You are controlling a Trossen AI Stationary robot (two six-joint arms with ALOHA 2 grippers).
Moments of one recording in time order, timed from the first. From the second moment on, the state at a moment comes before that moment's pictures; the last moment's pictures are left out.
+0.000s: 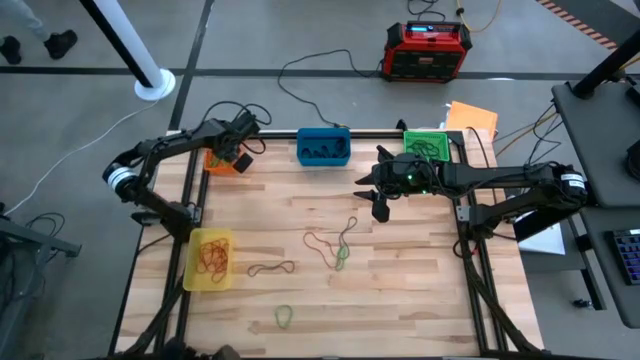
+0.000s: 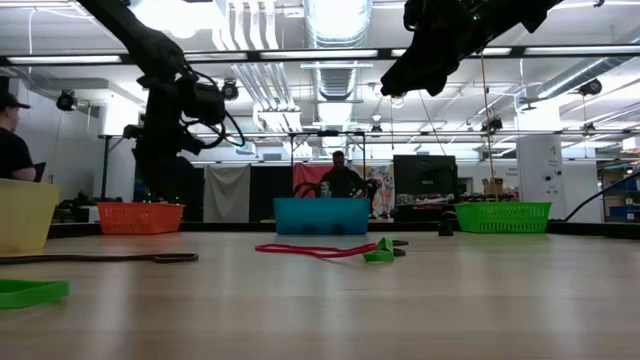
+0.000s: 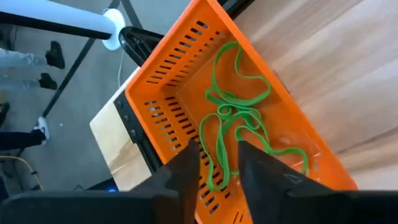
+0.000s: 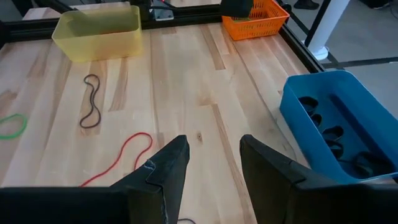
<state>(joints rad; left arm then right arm) 0.84 1.51 0.97 -0.86 -0.60 -0.05 -0.17 1.22 0.86 -0.15 -0.03 0.00</state>
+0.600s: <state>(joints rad) 0.40 1.17 0.87 -0.66 -0.26 -0.05 -0.11 1.37 0.86 -0.14 -0.03 0.10</state>
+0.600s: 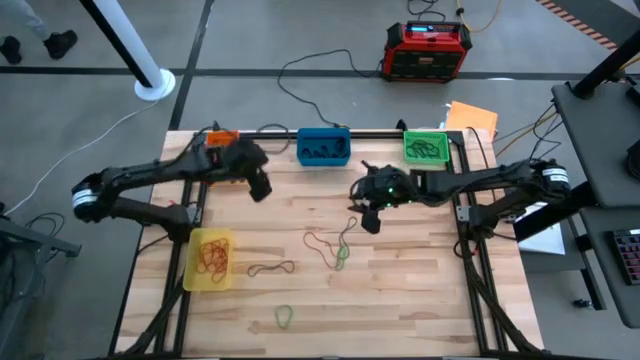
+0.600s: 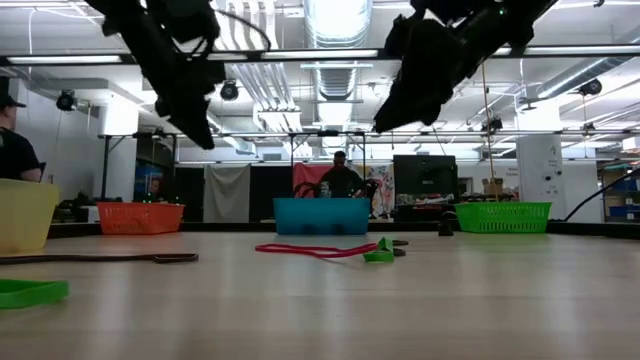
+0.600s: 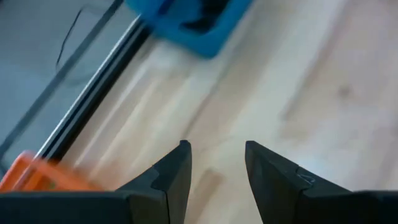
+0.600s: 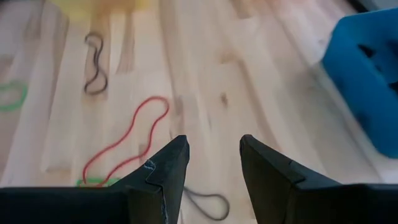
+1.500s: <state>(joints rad) 0.05 0.89 0.69 -0.33 -0.26 0.01 -0.01 1.69 0.86 -0.09 -0.03 -0.18</state>
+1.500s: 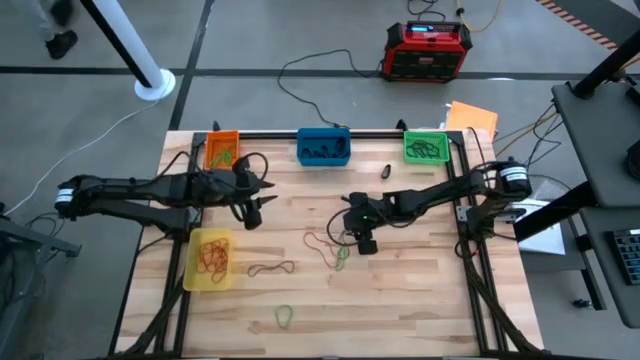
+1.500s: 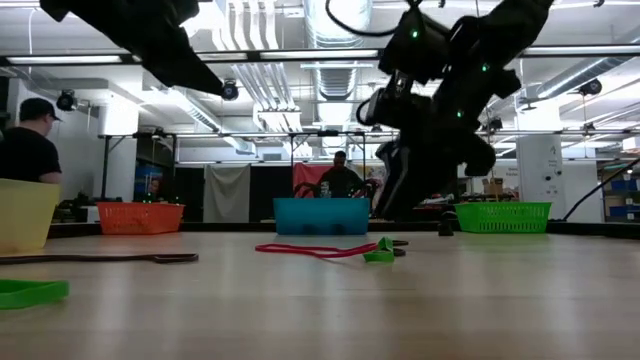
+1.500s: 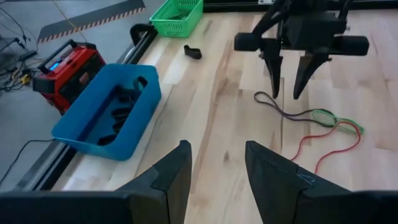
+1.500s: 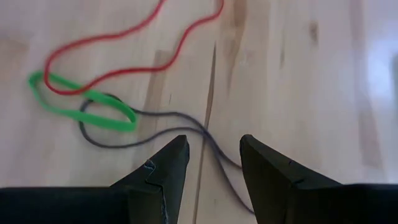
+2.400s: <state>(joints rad) 0.05 1.07 0.69 -0.24 -0.26 0.01 -0.06 1.89 0.86 -0.04 -0.08 -0.33</state>
